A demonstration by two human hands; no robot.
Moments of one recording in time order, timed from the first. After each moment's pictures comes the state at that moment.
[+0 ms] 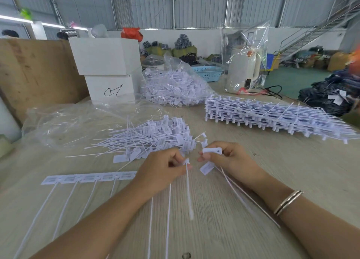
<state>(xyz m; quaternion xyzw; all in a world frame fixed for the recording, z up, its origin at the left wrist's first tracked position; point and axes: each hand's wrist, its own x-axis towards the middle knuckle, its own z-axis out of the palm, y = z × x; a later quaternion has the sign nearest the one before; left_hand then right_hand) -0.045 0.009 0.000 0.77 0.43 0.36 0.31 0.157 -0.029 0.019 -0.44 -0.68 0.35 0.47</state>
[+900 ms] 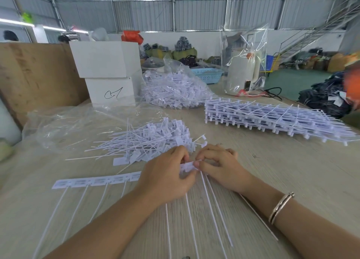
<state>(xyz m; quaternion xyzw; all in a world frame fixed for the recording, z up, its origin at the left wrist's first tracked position) -0.035 -0.010 0.010 0.86 0.43 0.29 0.05 0.142 -0.026 0.013 -0.56 -0.75 0.12 0.32</state>
